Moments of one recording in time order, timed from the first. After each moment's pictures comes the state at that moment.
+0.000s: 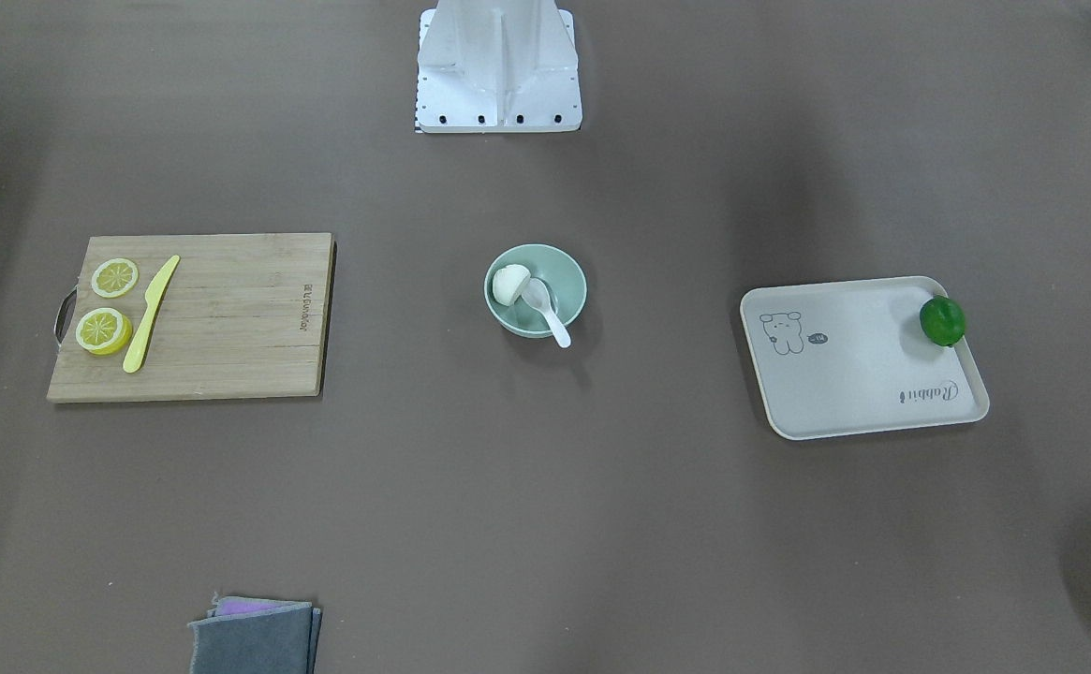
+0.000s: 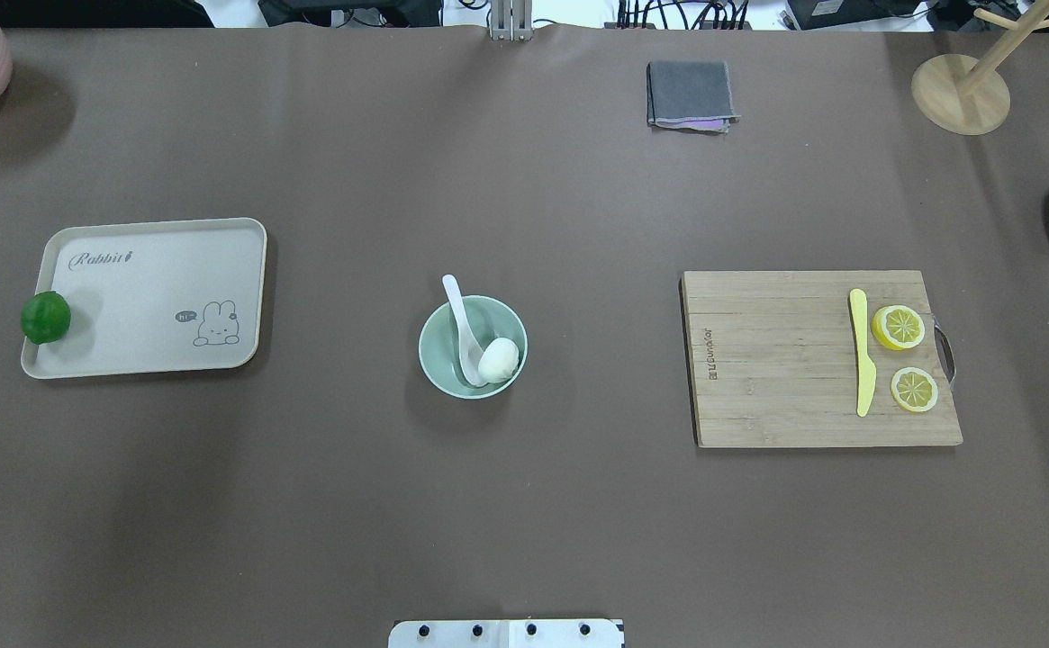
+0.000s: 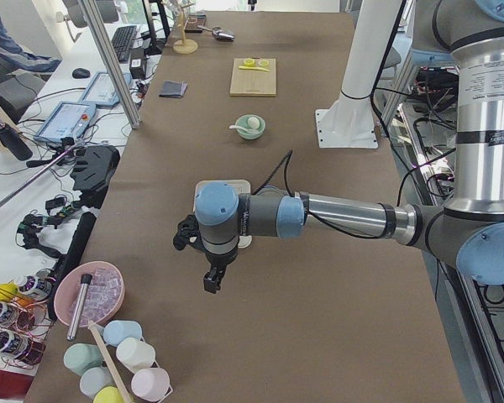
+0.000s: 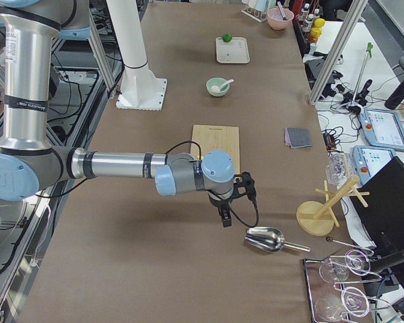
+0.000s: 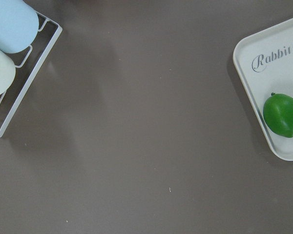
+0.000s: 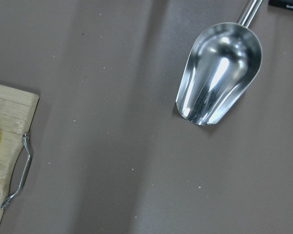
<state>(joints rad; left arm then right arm) -1.62 -1.50 -1.75 -1.48 -2.35 0.34 1.55 -1.70 1.71 -1.38 2.38 -0.09</state>
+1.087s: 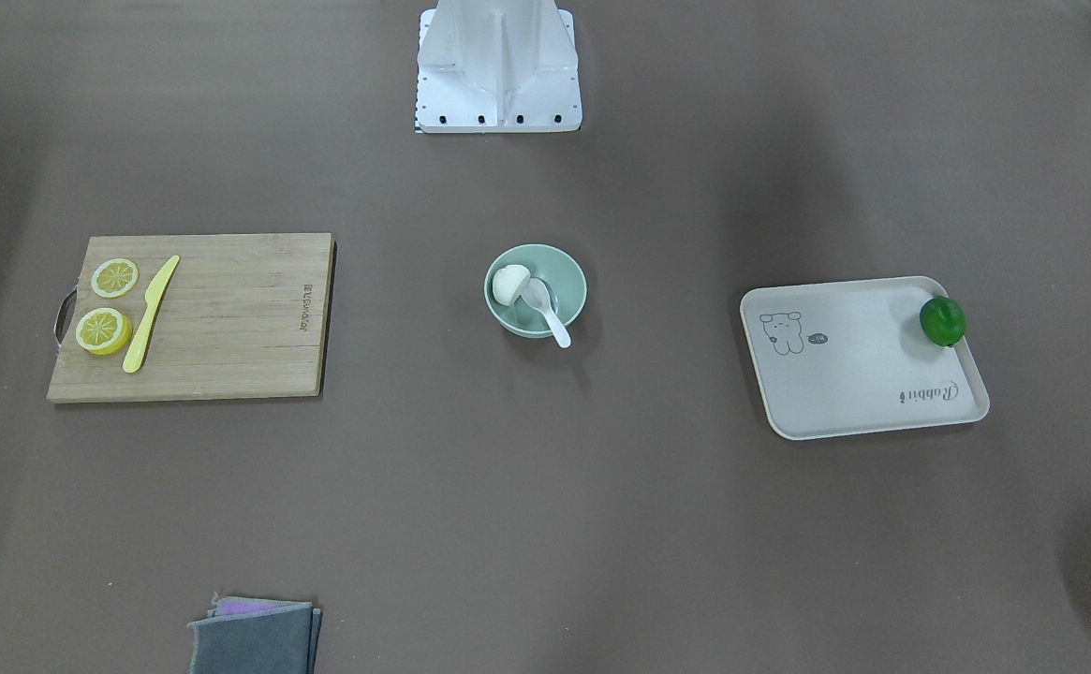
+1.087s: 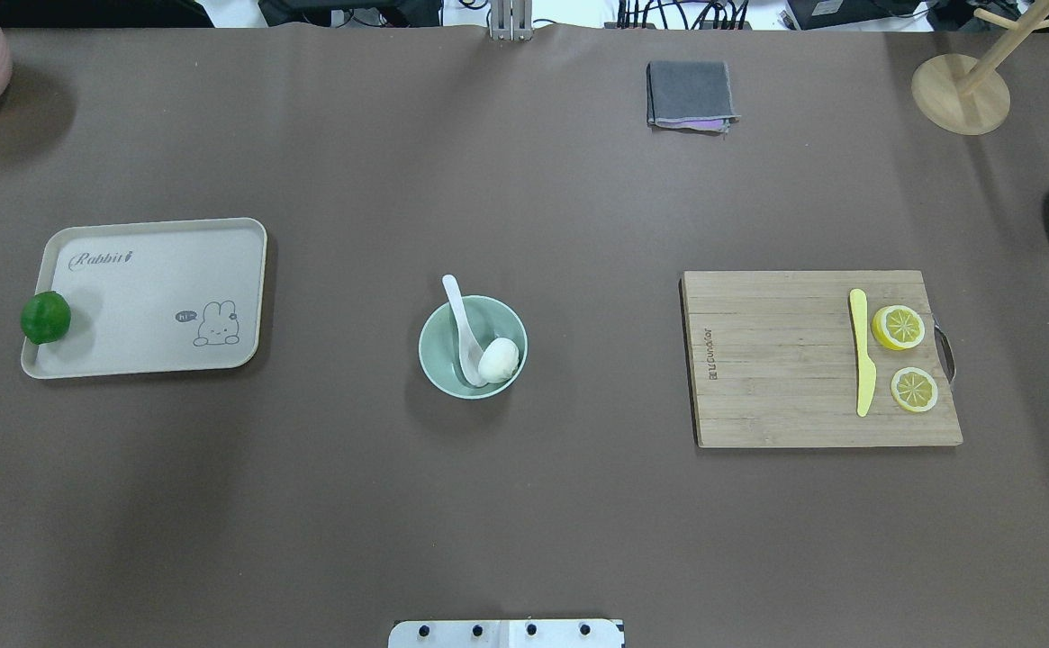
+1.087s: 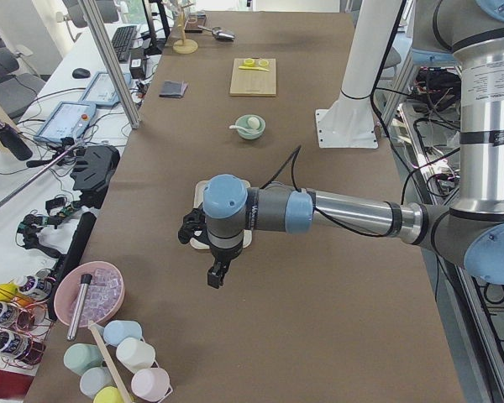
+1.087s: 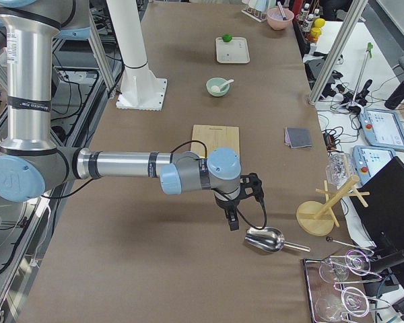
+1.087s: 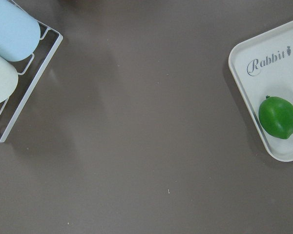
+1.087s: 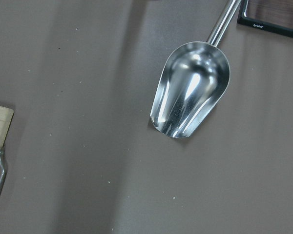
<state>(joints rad) -1.63 -1.47 -1.82 -1.48 -2.35 0.35 1.57 -1.67 1.69 -1.39 2.33 -0.09</state>
